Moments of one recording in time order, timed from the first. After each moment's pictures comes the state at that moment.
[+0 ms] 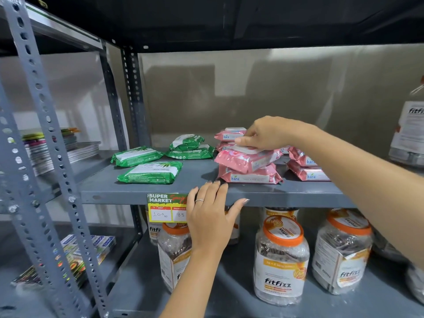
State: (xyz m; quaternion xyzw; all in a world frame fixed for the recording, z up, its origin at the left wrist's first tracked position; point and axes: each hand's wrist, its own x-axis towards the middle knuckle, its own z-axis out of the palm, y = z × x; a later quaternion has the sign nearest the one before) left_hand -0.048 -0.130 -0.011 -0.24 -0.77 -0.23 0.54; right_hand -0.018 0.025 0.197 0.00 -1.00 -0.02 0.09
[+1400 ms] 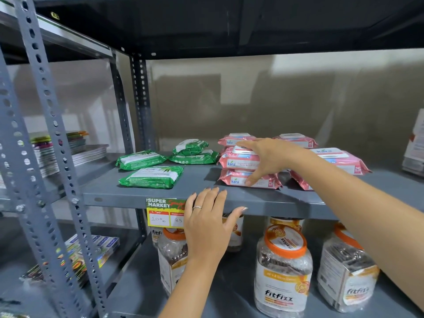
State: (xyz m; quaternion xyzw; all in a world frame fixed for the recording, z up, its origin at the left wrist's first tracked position) left_hand -0.045 -0.131 -0.010 -0.23 -0.80 -0.21 0.52; right_hand -0.032 0.043 0.167 0.01 -1.00 -0.04 0.07
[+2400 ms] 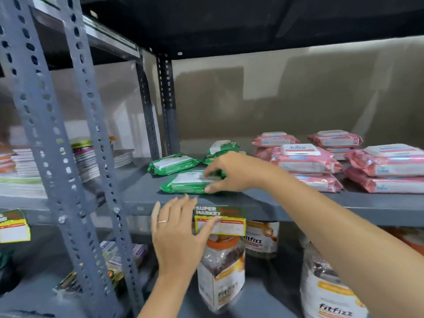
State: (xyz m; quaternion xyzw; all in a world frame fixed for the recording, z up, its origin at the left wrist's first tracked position) left_hand -0.105 -0.276 -0.020 -0.18 -0.78 -0.21 0.55; right_hand -0.087 -0.116 0.143 0.18 -0.98 0.01 0.12
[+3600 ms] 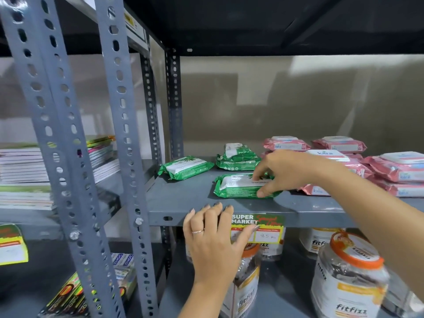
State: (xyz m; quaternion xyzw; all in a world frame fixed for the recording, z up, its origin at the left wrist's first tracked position) left_hand -0.124 -0.276 -0.026 -0.23 -0.75 -0.24 0.58; right_hand -0.082 -0.114 0.165 0.02 -1.00 -0.03 0.03
